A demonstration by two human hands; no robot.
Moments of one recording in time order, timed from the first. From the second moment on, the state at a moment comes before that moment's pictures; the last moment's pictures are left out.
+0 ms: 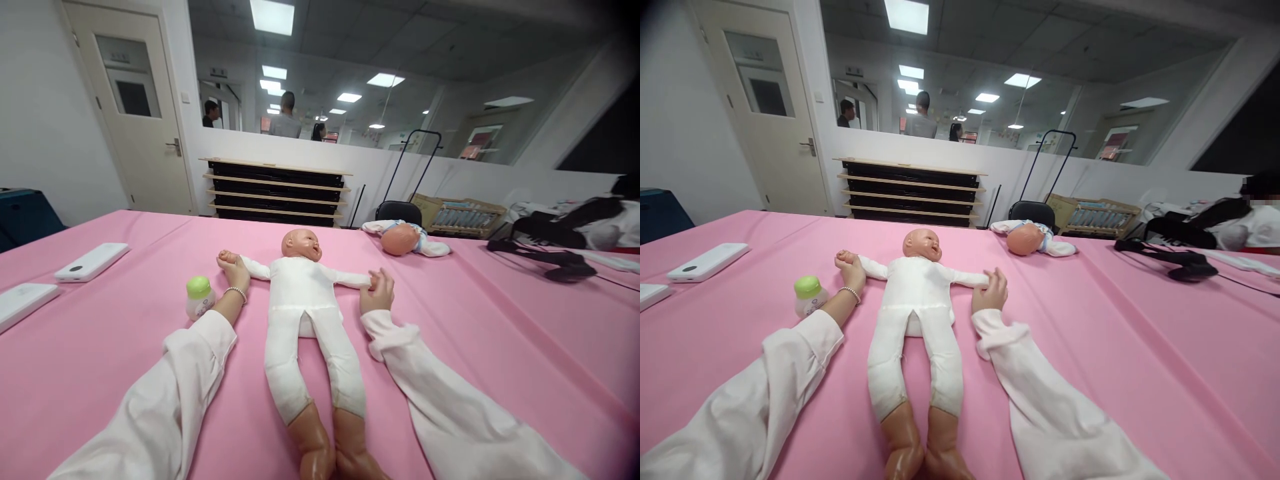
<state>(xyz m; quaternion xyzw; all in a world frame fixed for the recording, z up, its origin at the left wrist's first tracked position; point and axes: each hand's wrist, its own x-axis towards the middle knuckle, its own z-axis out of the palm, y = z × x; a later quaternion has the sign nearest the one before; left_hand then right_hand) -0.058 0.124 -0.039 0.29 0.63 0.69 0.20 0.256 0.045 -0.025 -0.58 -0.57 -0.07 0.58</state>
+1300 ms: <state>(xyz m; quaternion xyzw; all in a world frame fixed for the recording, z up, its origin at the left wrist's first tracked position) -0.054 0.110 -0.035 0.32 0.67 0.64 0.19 0.224 -0.139 -0.031 -0.23 -0.94 0.04 0.24</state>
